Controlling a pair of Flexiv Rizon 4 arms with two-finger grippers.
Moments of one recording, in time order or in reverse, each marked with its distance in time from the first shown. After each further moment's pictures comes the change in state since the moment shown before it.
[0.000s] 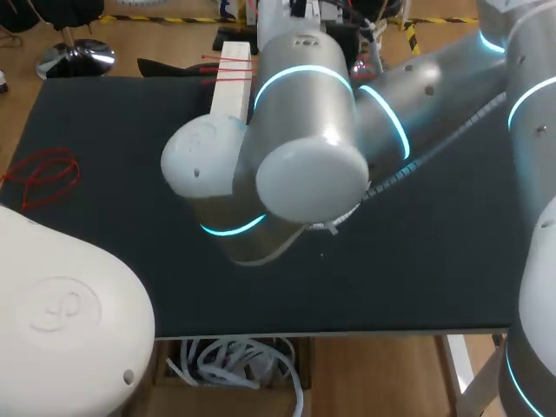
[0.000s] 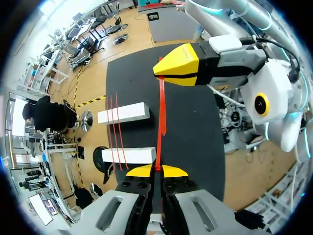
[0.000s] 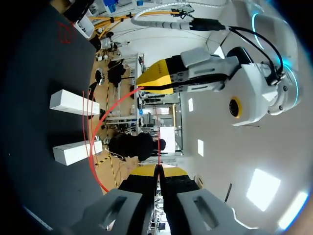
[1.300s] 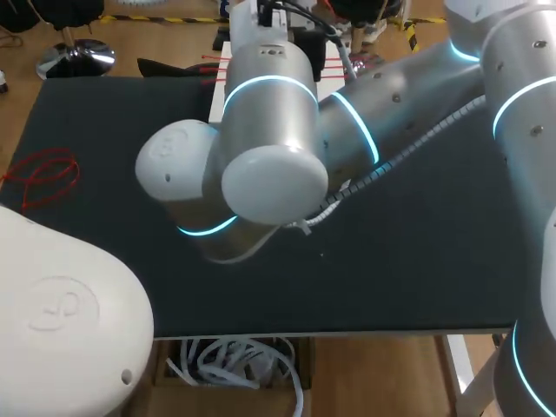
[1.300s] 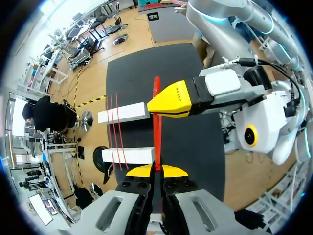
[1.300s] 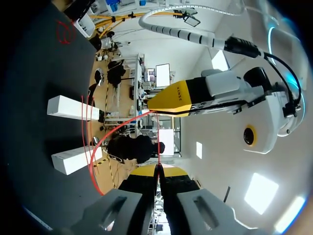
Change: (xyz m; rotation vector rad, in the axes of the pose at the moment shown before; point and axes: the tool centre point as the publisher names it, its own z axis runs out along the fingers) left arm 0.000 0.000 0.000 0.000 0.000 0.000; right arm 0.014 0.034 0.016 -0.012 -0.008 -0.020
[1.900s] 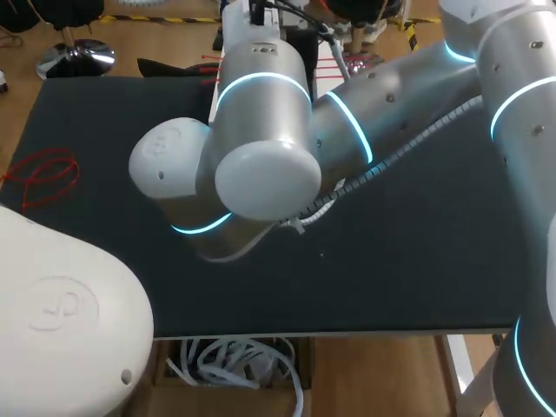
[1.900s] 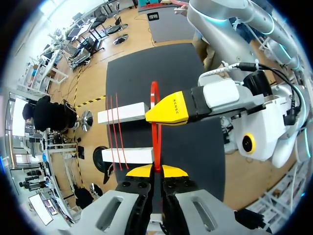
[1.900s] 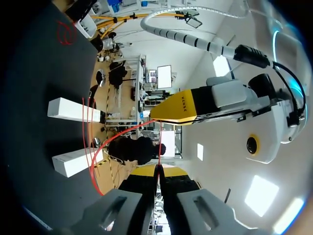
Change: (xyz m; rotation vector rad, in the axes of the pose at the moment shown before) left arm 0.000 0.000 0.000 0.000 0.000 0.000; right arm 0.004 0.010 0.005 -0.011 0.012 -0.009
